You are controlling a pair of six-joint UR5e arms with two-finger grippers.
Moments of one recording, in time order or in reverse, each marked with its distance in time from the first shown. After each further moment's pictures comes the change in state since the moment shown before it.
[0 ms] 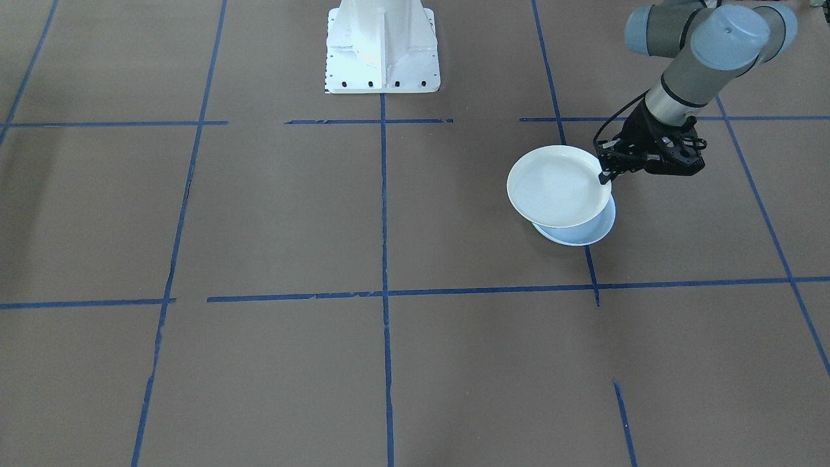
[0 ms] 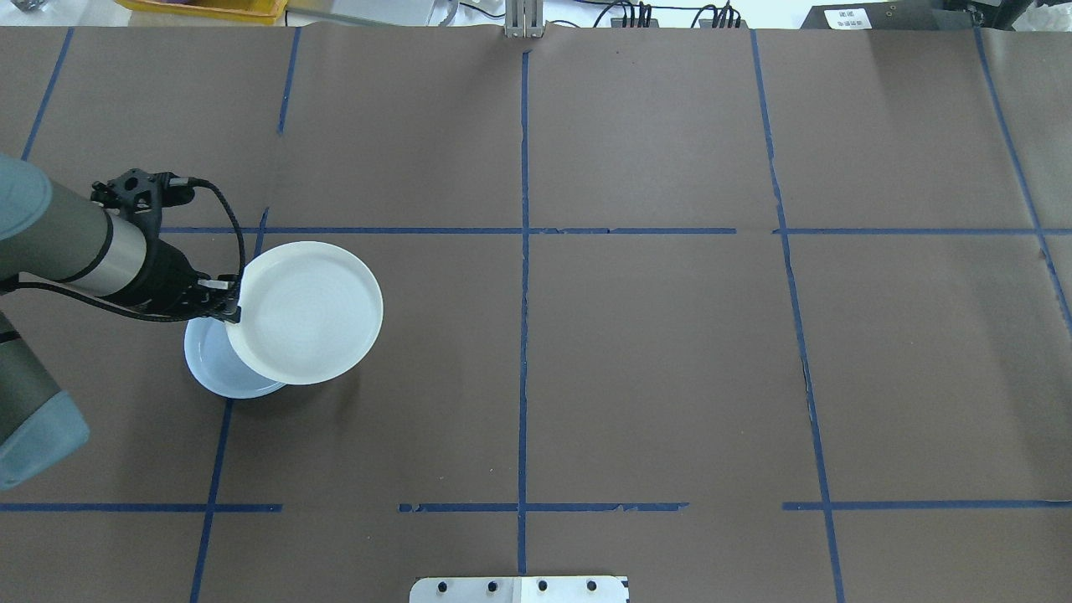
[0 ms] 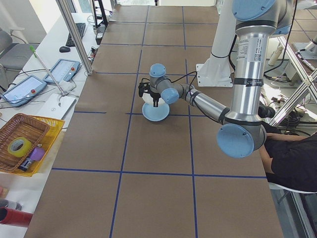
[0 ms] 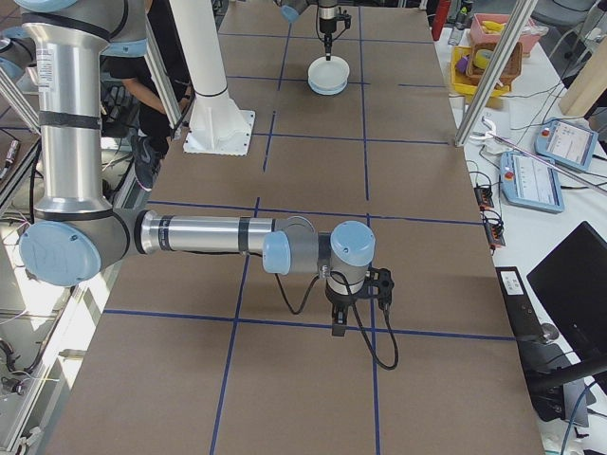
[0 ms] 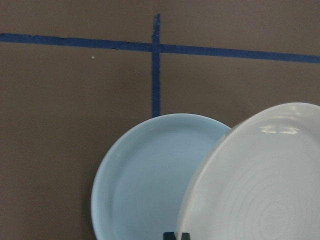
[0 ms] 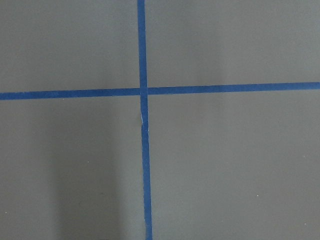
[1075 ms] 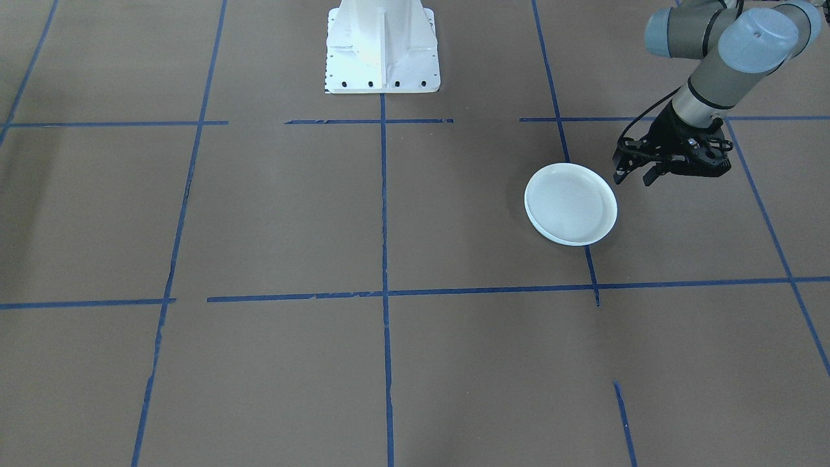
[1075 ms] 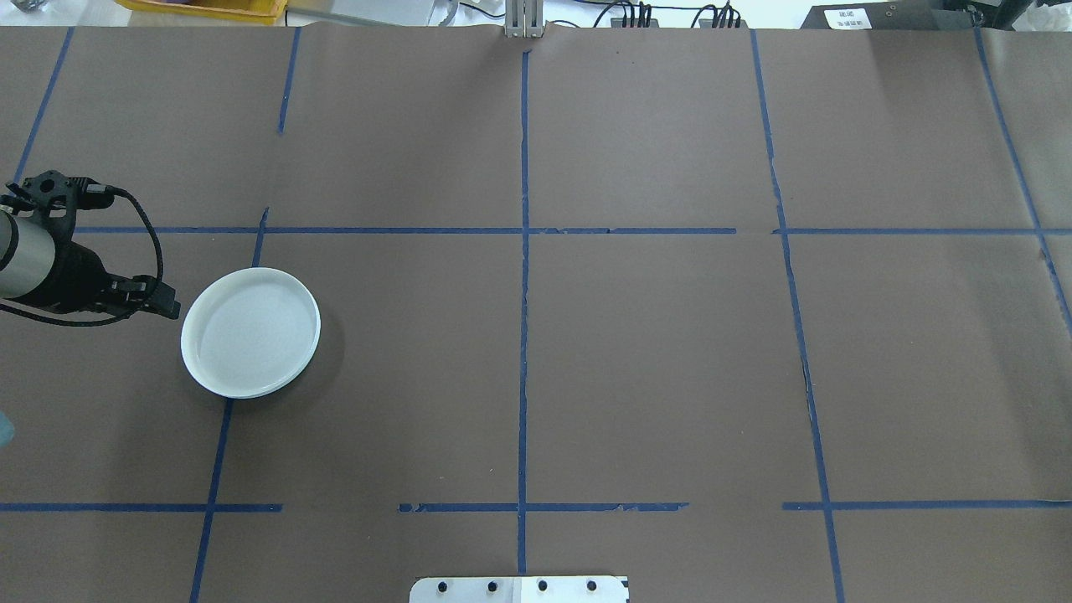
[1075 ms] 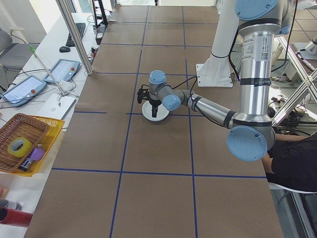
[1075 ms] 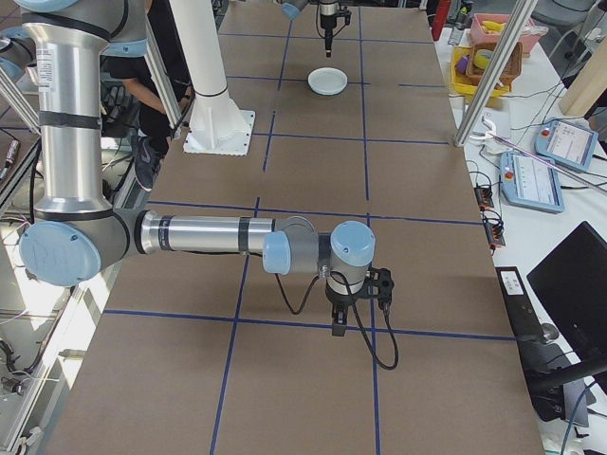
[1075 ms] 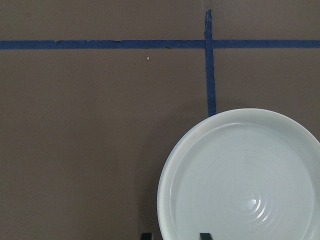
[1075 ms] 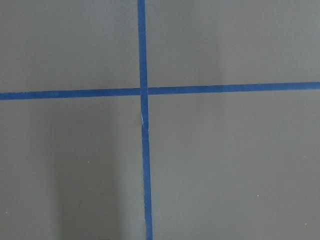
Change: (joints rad) left arm -0.038 0.042 0.006 -0.013 0.002 0.094; right arm 0.000 0.000 0.000 0.000 0.001 0.000
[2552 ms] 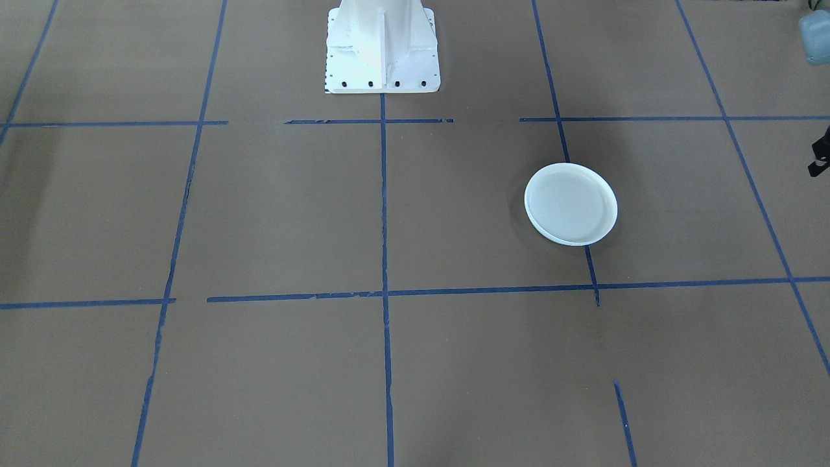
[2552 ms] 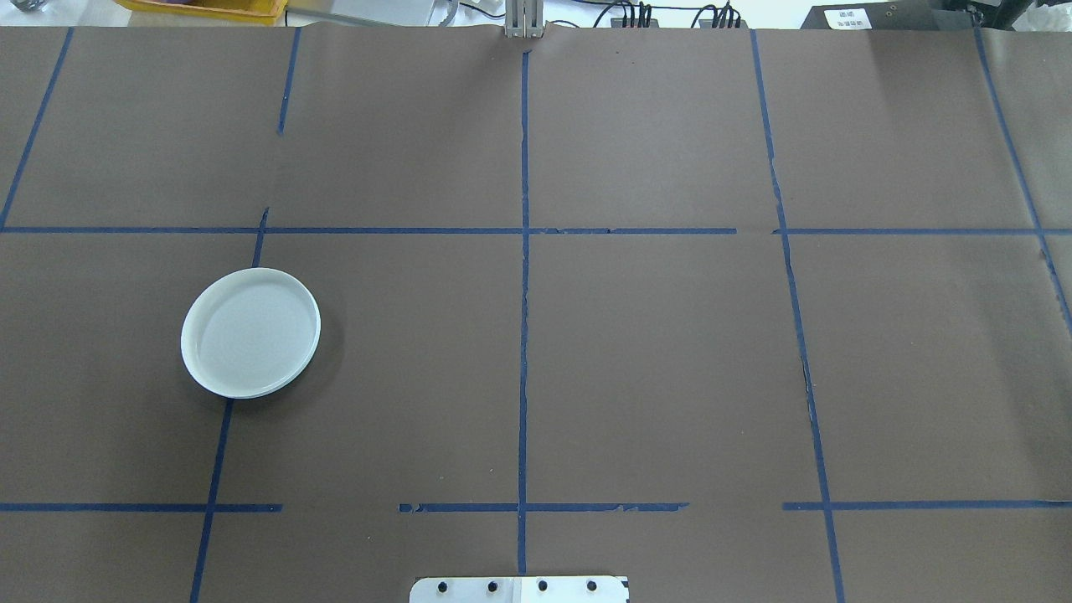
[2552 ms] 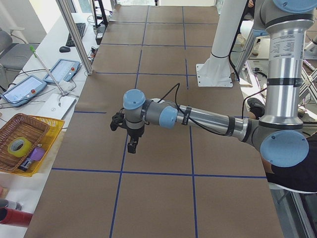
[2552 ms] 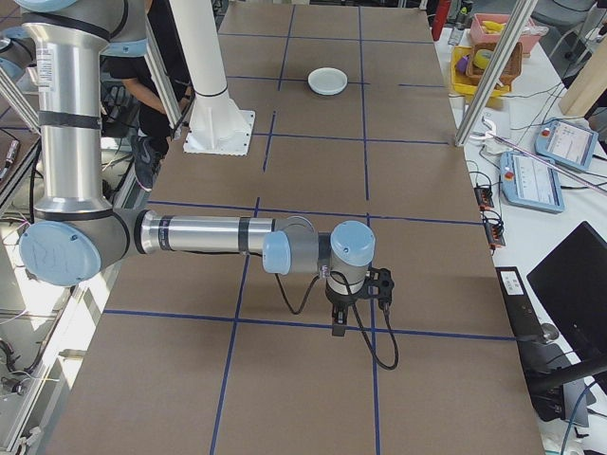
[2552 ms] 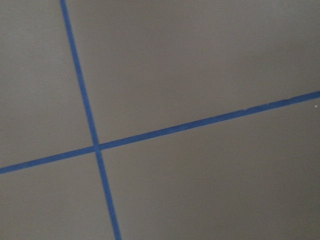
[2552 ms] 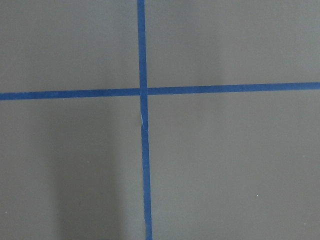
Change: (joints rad) left arm -0.604 0.035 0.161 0.380 -0.200 0.896; right arm 0.000 0.000 0.000 0.000 -0.001 0.000
